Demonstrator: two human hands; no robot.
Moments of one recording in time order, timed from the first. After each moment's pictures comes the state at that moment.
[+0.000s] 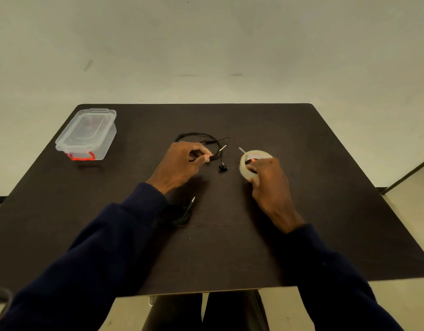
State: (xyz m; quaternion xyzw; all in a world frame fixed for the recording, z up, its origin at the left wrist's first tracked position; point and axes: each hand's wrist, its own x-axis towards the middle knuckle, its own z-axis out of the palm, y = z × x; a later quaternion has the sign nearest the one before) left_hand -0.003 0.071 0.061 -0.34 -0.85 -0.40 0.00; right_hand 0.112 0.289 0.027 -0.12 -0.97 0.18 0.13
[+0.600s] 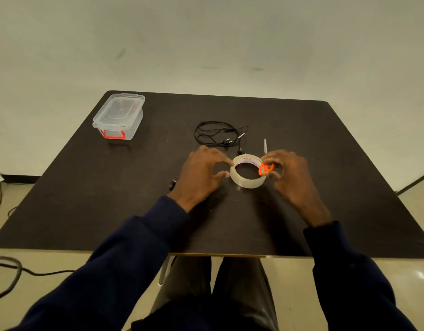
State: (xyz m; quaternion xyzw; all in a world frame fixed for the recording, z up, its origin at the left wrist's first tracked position) left_hand 0.074 0.040 0.042 -0.35 -0.88 -0.33 0.07; right_hand 0.155 0.270 0.055 -0.02 -0.95 0.26 0.19
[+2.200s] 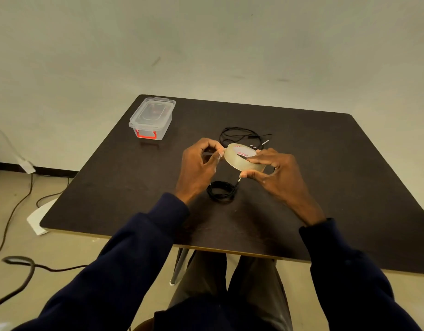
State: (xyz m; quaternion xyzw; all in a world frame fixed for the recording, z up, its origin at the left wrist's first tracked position) left_hand 0.073 -0.015 0.056 -0.23 -0.75 -0.60 0.12; right_hand 0.141 0.188 0.079 0.11 -0.89 0.39 0.21
